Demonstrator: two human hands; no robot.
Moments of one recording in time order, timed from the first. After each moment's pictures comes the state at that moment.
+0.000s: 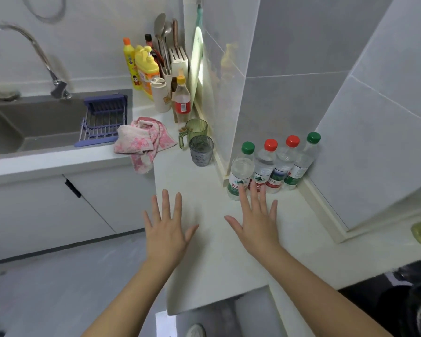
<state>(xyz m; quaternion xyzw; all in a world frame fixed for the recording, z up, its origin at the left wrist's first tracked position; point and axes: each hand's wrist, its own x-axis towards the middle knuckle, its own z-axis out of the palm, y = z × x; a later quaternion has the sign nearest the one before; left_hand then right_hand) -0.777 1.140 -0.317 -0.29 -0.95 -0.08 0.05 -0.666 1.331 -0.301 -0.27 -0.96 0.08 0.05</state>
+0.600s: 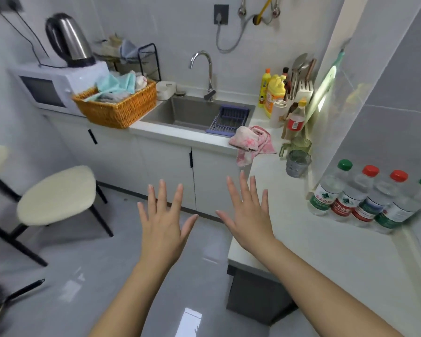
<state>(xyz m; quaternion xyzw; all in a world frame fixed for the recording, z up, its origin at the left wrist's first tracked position) -0.623 0.943 -0.231 -0.02 -0.98 -0.09 0.16 -0.646 1.149 -0.222 0.09 -0.99 0.08 0.07</state>
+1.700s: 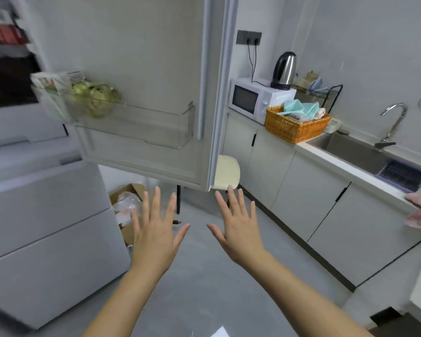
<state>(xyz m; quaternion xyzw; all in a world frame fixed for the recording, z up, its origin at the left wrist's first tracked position) -0.267 0.511 -0.226 0.28 -0.94 -0.03 0.22 -0.402 0.667 -0.213 0.41 -0.90 0.08 0.07</state>
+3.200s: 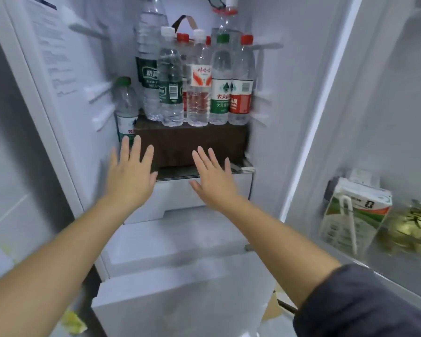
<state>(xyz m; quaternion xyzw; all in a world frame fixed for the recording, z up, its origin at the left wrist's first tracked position) -0.069 -0.127 -0.068 0.49 -0.83 0.20 0.18 -0.264 -0.054 -0.084 0.66 -0.74 0.13 0.10</state>
